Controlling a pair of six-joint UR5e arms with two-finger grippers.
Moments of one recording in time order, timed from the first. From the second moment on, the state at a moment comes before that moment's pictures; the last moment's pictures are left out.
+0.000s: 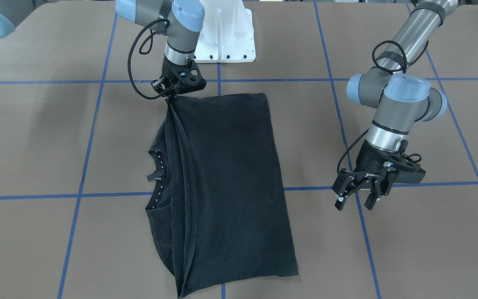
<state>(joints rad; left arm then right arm) -0.85 -2.02 -1.39 -2.49 -1.66 -1.25 0.28 -0.99 1.85 -1.96 1.57 0.88</state>
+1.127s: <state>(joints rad) -0.85 -2.01 -1.39 -2.49 -1.66 -1.25 0.33 -1.16 1.86 -1.49 1.57 1.83</state>
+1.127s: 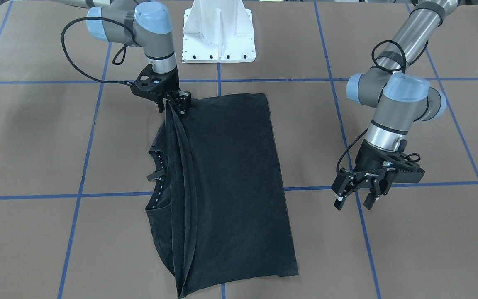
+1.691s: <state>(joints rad) -0.85 -2.02 -1.39 -2.49 -1.66 -1.25 0.30 -1.16 1.86 -1.48 1.56 2.06</state>
